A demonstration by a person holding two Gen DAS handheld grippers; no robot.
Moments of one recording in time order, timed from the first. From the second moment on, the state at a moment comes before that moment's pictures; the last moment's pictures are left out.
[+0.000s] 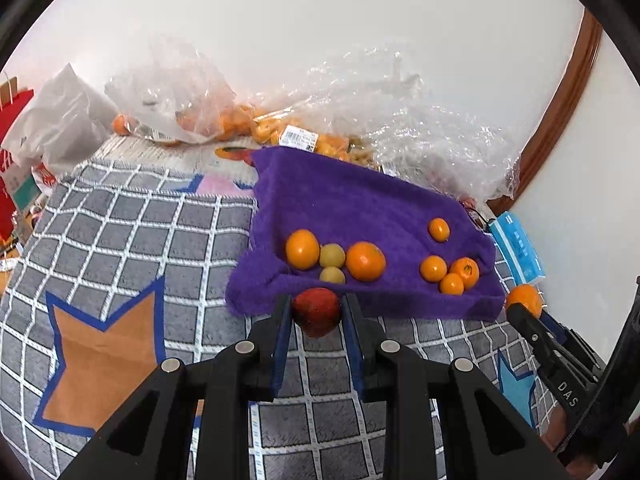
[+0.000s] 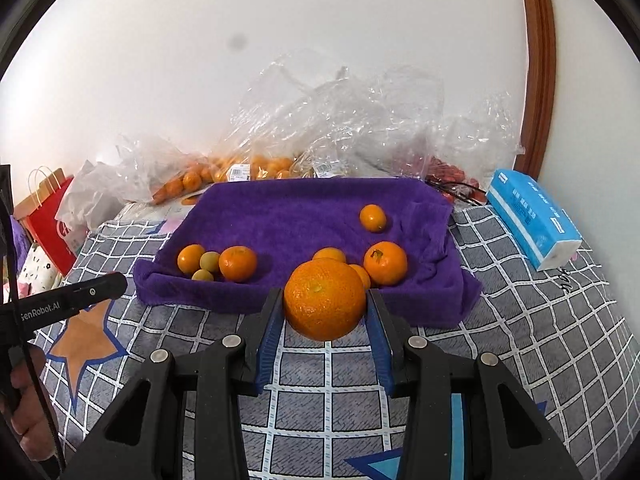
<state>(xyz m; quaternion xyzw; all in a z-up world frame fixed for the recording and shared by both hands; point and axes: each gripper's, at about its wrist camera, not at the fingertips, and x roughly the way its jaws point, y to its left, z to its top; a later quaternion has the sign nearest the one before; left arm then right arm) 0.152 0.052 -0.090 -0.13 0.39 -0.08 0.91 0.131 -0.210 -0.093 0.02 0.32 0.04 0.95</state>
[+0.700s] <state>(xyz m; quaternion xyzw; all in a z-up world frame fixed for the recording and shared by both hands) 0.211 0.045 -0.099 -0.13 0.40 -0.08 0.90 0.186 -0.212 -0.090 0.04 0.31 0.04 0.95</state>
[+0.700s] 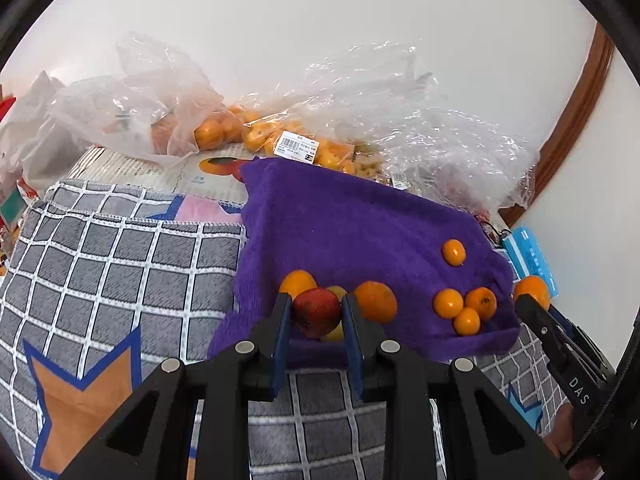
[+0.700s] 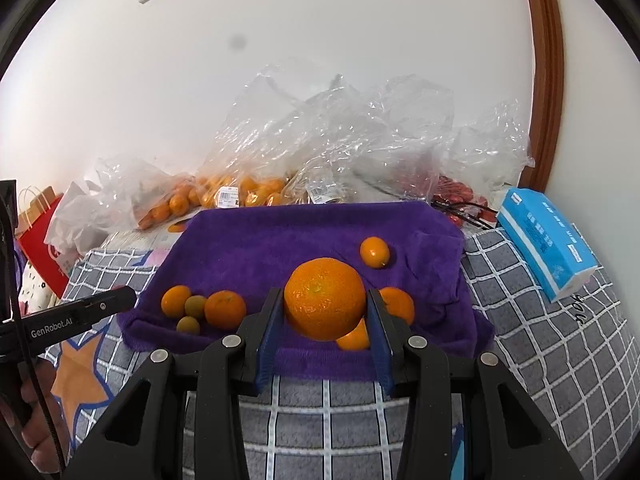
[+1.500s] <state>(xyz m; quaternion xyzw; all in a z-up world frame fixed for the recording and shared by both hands) 0.263 0.027 -0.125 -0.12 0.43 -0.08 0.89 0.238 -0.205 -0.124 0.05 0.35 0.06 0.93</state>
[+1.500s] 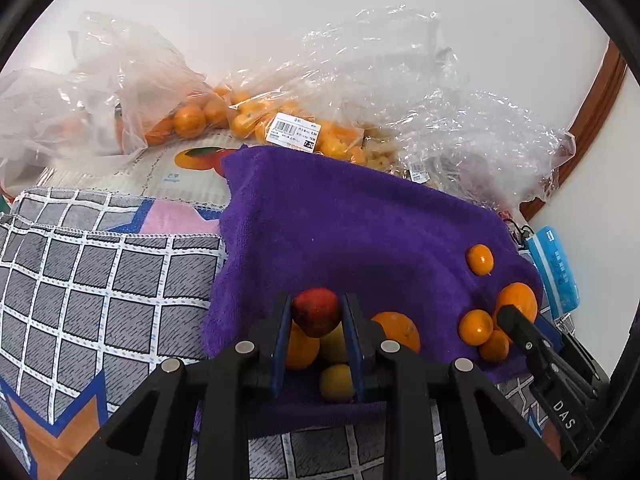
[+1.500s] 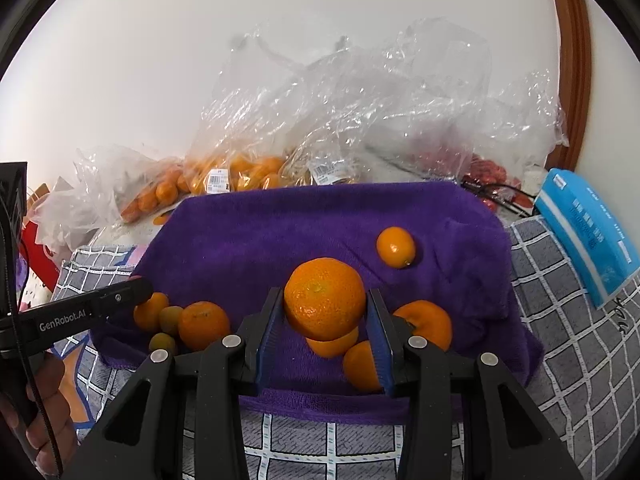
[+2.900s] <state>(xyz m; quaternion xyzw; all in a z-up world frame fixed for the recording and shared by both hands) 0.261 0.023 -0.127 -0.10 0.42 -0.05 0.90 0.229 -0.179 -0.143 -0.01 0.35 0.08 0.93</state>
